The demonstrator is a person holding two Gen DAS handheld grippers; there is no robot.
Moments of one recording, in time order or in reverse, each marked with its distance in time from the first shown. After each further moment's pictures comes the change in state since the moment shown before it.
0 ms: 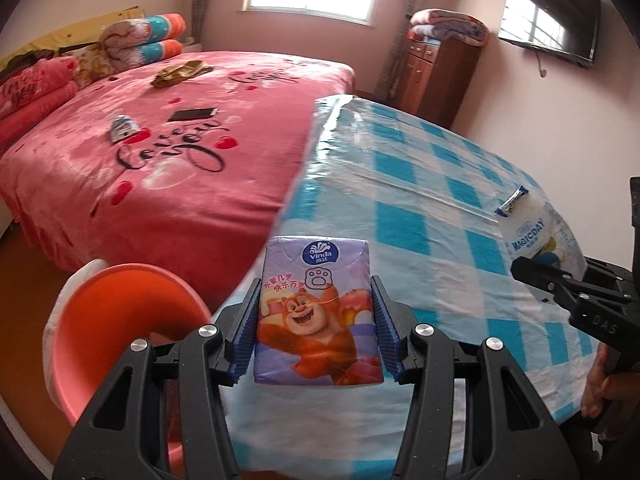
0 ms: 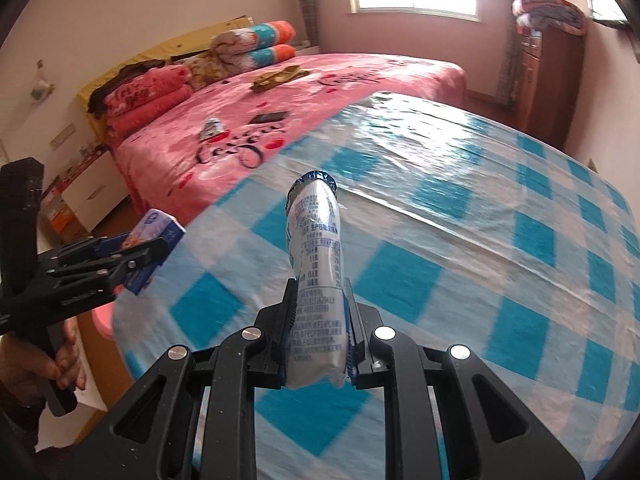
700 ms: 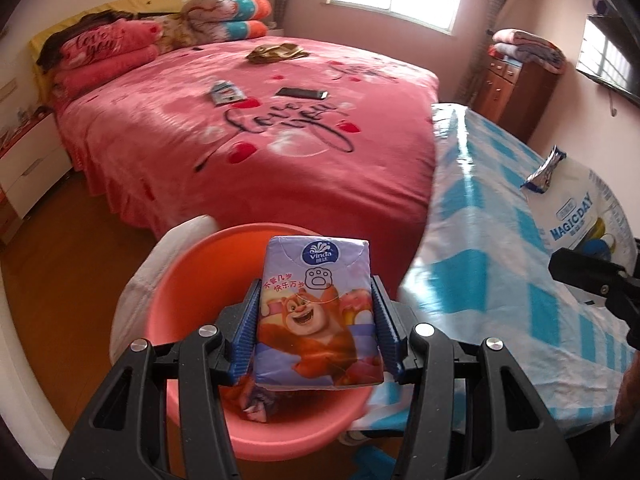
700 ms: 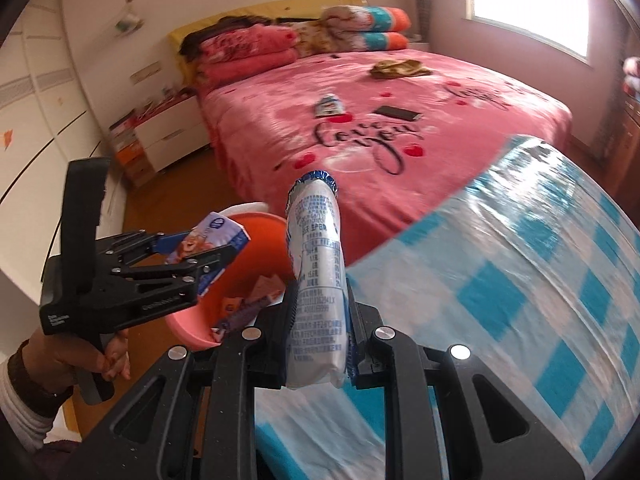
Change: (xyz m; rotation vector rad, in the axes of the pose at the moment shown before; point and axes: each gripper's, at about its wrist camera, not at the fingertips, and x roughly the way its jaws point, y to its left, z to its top) left arm -0.018 0.121 -0.028 -0.171 0.020 0.203; right arm 0.053 0.152 0.042 -0.283 0.078 0.225
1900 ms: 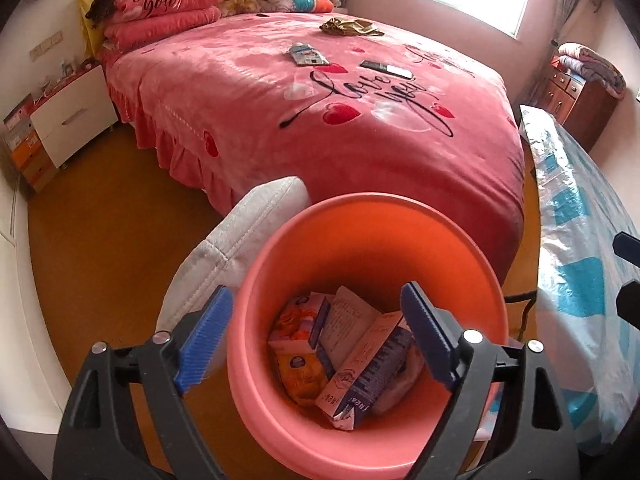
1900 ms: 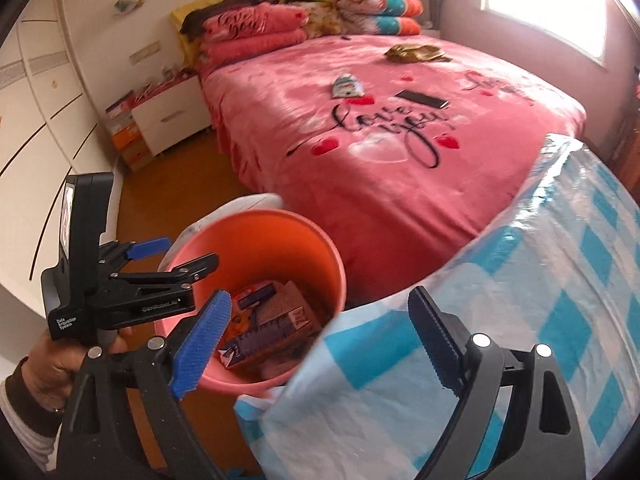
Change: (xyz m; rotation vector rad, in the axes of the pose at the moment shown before) left arm 0.035 0.078 -0.011 -0.138 0.064 0.140; right arm 0.057 0.021 0.016 0.007 0.030 -0.039
